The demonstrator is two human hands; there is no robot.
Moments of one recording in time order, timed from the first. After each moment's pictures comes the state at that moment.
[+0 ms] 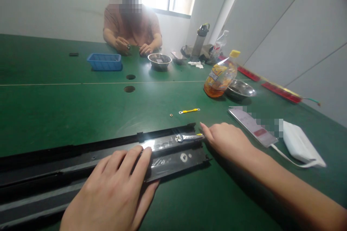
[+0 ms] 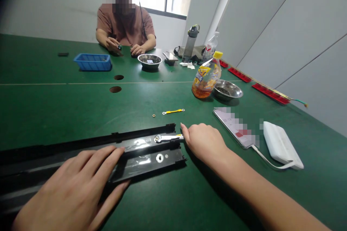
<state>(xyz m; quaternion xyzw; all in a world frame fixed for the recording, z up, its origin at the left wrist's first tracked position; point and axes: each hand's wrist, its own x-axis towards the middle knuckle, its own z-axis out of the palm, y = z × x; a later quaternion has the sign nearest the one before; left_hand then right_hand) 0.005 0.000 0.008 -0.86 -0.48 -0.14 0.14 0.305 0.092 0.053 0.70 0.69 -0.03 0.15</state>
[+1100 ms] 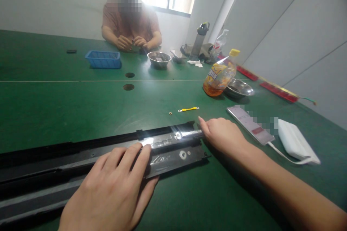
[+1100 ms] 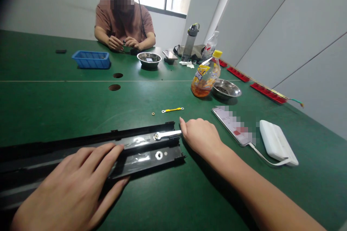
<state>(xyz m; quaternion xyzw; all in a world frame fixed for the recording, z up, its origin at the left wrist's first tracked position) 0.006 0.000 0.009 -0.86 -0.48 -0.14 0.14 0.302 0.101 0.049 0.71 0.69 -0.01 0.12</state>
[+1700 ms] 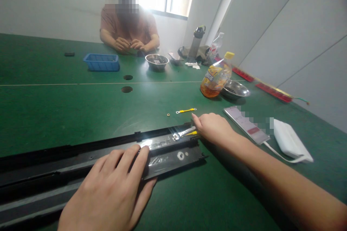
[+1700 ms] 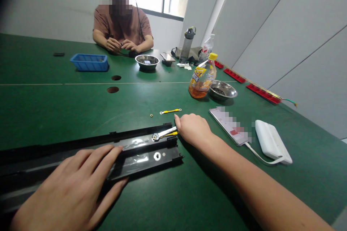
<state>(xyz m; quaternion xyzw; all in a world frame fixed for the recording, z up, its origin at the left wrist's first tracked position) 0.005 -0.001 0.007 -0.86 -0.48 -0.14 0.14 0.299 0.120 0.047 0.70 0.70 -0.01 0.11</state>
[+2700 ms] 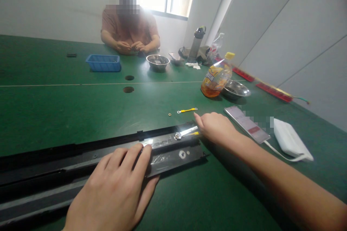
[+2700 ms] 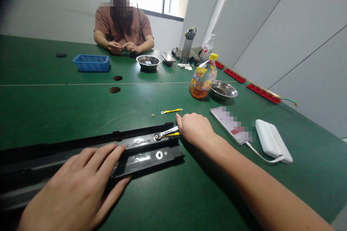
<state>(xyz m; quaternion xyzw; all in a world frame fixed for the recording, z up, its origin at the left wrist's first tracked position) 0.008 -0.001 0.012 -0.86 -0.47 -0.14 0.15 0.294 0.114 0.054 0.68 0.72 0.03 0.13</state>
